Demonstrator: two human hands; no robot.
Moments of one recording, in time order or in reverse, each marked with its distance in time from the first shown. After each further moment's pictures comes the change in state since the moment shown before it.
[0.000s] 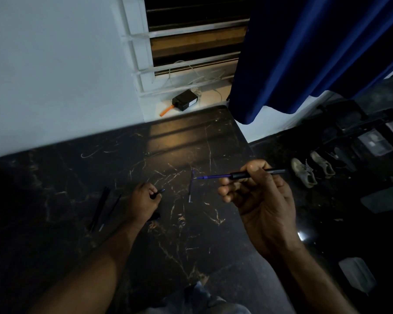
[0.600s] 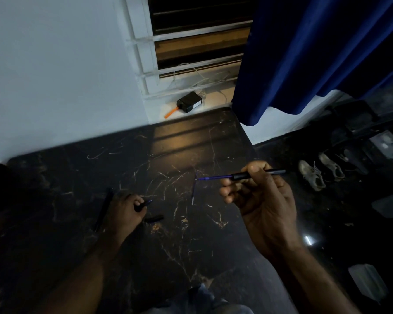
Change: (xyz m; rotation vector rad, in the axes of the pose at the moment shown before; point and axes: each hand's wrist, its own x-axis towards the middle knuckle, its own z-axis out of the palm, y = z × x) left_hand -0.020 -0.047 -0.040 0.181 0.013 0.079; right_hand 0.007 -0.002 -0.006 0.021 -0.016 0.016
